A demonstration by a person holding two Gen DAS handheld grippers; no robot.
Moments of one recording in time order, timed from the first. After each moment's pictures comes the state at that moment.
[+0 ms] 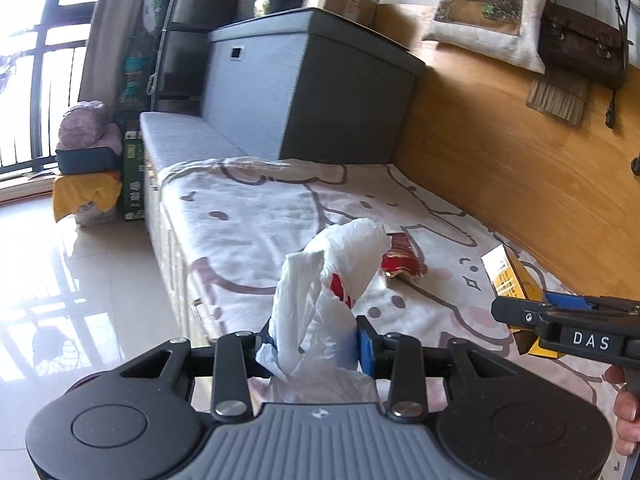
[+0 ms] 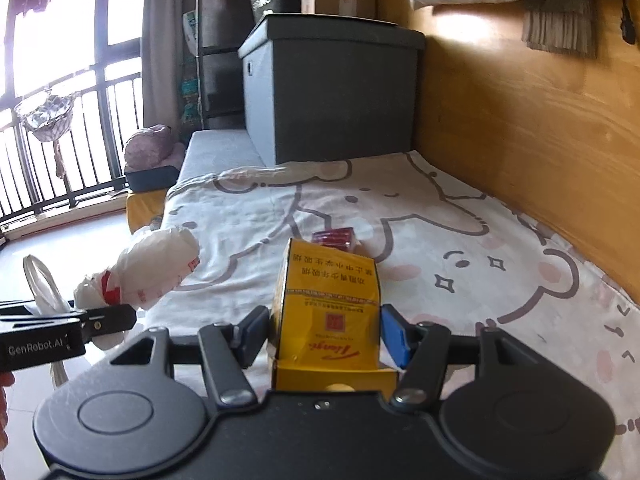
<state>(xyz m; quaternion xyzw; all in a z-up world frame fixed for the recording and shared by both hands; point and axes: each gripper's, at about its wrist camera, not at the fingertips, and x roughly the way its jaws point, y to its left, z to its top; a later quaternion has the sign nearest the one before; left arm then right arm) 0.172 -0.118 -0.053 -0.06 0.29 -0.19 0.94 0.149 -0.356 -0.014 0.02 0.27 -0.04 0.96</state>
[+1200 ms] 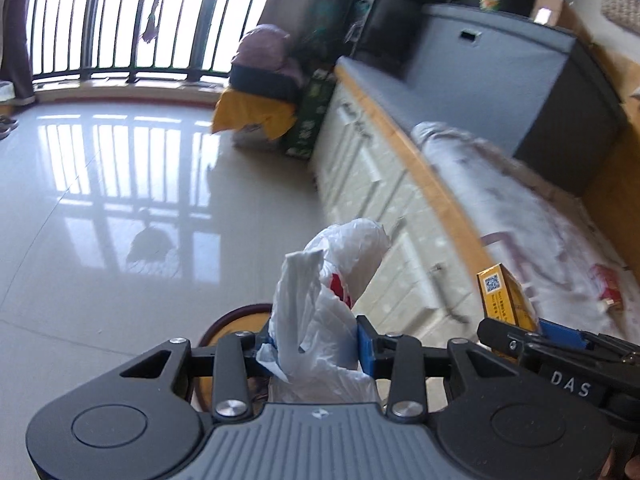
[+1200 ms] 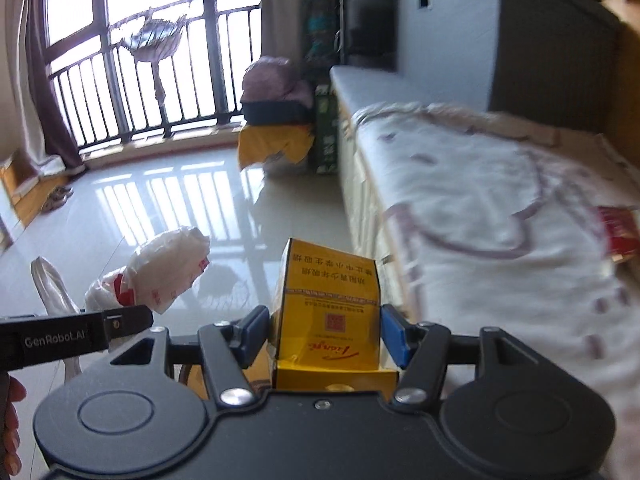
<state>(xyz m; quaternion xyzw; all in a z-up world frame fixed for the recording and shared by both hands) 0.207 0.090 -0.137 -0.16 0.37 0.01 0.92 0.242 -0.128 -0.104 -0.02 0.34 0.11 0.93</state>
